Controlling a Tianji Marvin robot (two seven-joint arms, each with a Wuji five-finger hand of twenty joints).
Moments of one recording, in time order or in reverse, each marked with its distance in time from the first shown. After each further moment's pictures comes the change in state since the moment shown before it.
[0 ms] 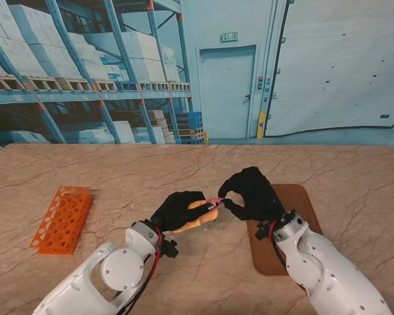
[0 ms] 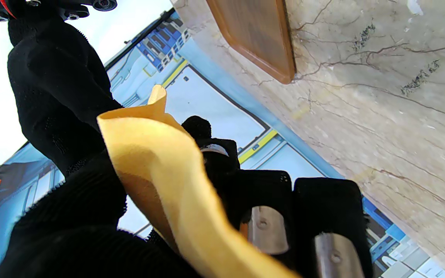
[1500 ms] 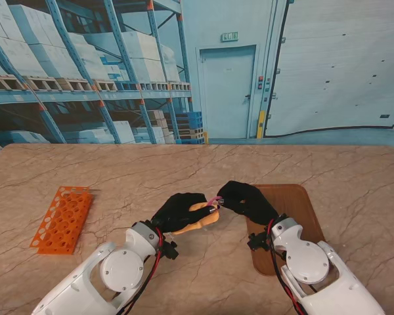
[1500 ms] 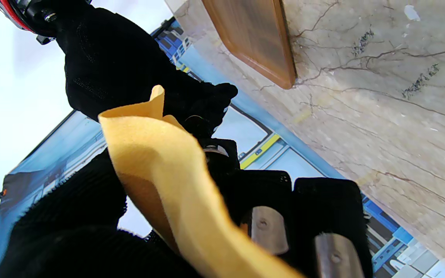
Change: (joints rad) left arm 0.001 0.007 0.004 -0.007 0.020 -0.006 -0.015; right arm -0.077 -0.025 0.030 -0.133 0.867 0.349 0.604; left_hand 0.000 0.000 0.000 0.000 0.000 0.000 0.000 0.000 0.000 0.000 0.000 0.004 0.000 0.000 0.001 0.000 0.000 0.000 0.000 0.000; right_hand 0.009 0.061 -0.066 0.000 -0.021 0.027 -0.053 -0.052 -0.029 0.002 -0.108 0.013 -0.008 -0.001 -0.090 0.000 -0.002 0.000 -0.068 0.012
